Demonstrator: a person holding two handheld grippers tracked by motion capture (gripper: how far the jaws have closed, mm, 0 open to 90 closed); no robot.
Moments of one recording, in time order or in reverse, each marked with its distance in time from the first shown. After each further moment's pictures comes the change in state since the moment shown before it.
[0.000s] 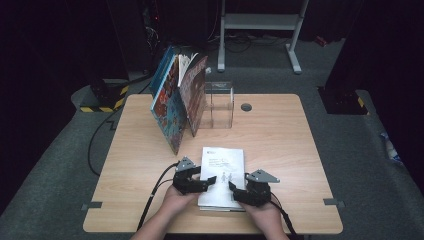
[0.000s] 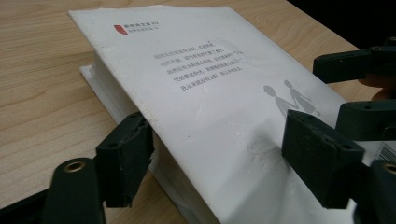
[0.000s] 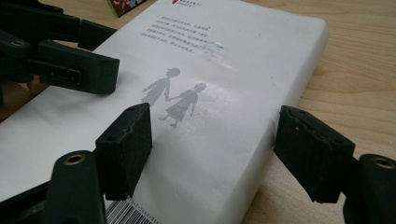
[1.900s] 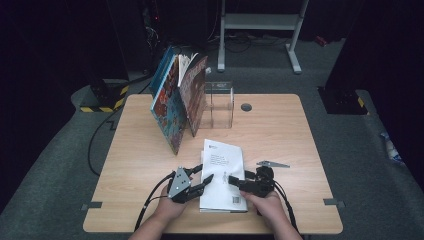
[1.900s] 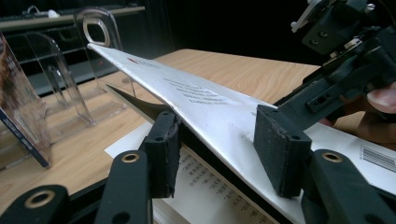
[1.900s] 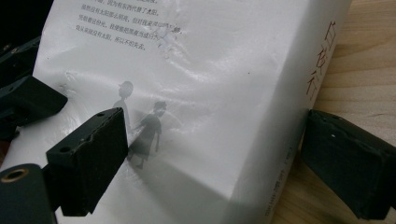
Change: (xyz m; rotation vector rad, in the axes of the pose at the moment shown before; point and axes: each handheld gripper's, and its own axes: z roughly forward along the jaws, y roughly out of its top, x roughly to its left) left arm -0.031 -0.007 -0.035 -0.324 0.071 0.397; right arm -0.044 0.007 0.021 0.036 0.336 0.345
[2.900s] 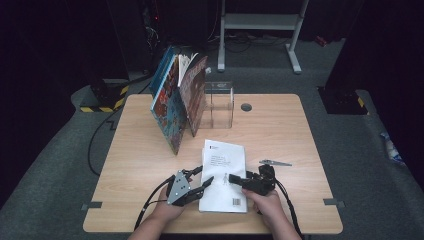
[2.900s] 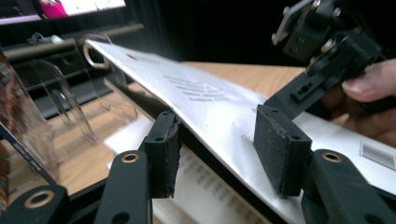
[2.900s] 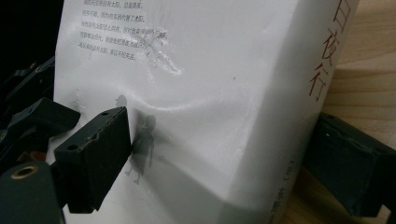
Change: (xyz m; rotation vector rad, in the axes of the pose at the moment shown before) left arm -0.005 0.003 -0.007 -0.028 -0.013 0.077; right arm -0.009 0.002 -0.001 -0.015 0.126 0.039
